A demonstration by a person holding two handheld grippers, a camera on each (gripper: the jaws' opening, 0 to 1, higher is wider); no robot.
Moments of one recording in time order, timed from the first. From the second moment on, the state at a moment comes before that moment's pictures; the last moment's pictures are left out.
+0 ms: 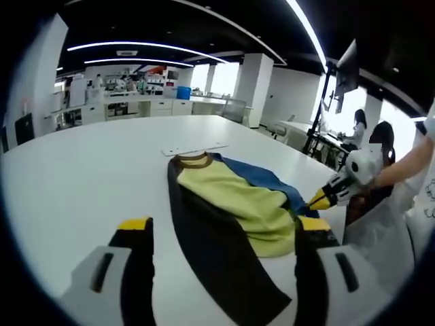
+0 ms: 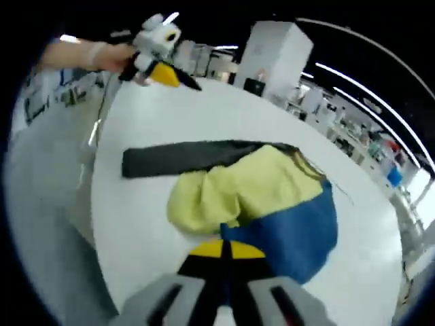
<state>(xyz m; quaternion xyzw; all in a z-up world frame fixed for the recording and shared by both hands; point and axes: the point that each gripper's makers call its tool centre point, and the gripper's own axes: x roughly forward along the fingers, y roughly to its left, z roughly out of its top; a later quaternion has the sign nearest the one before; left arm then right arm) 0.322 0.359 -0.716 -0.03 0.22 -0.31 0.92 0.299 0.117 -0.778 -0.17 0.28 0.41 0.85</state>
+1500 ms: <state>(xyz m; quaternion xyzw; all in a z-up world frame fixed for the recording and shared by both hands) 0.328 0.363 -0.734 -0.06 0.24 -0.27 0.93 0.474 -0.164 -0.749 -0.04 0.31 0.11 0.94</state>
